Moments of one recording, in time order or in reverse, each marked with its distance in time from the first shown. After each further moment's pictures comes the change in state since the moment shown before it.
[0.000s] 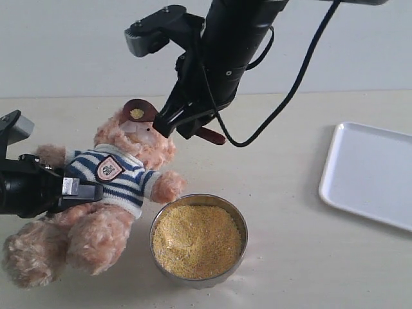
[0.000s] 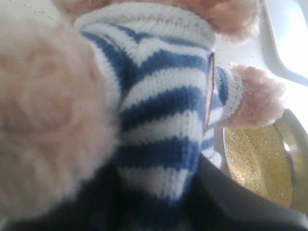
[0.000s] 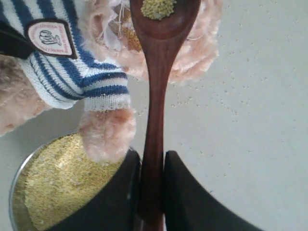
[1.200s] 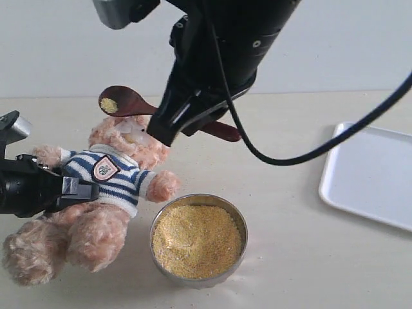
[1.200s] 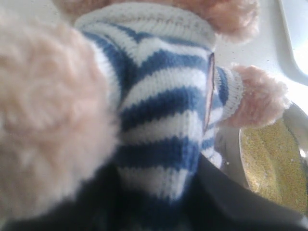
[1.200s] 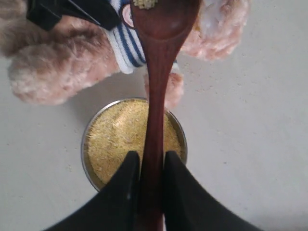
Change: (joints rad) left arm 0.000 0.000 0.000 -0.006 -0.044 -0.004; right arm 0.148 -0.250 0.081 -0.093 0.111 0.086
